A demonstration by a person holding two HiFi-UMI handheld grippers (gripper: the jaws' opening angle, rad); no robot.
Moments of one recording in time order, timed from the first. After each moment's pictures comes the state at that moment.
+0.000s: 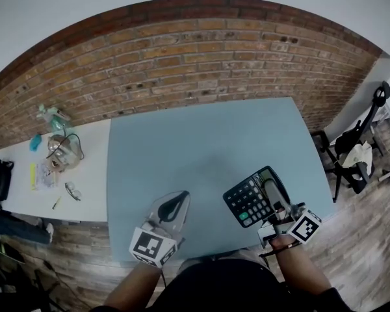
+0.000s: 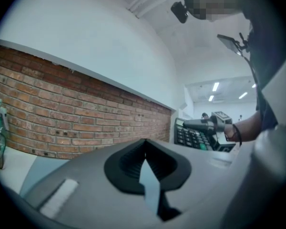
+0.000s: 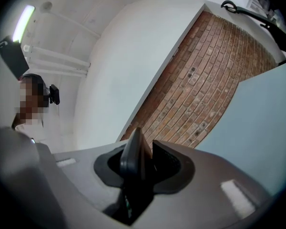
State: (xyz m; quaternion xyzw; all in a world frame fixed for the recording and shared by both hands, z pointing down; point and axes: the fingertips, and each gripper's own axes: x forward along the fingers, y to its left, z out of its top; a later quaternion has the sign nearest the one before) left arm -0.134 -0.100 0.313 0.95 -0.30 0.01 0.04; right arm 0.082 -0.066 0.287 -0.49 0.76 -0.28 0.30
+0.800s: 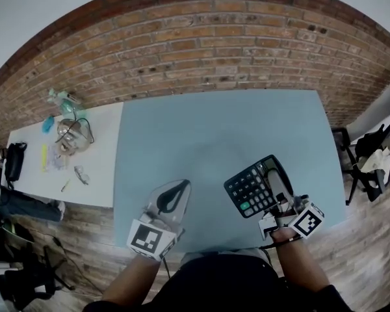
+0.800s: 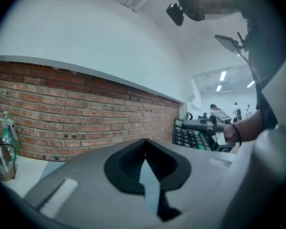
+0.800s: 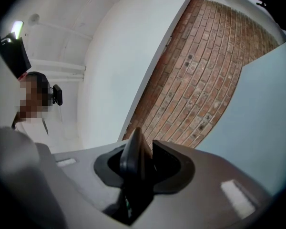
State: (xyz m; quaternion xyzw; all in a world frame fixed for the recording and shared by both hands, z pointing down) left arm -0.130 -0.128 0.309 0.94 -0.35 0.06 0.01; right arm 0.087 -0.120 0.308 -0.45 0.77 -0.31 0.31
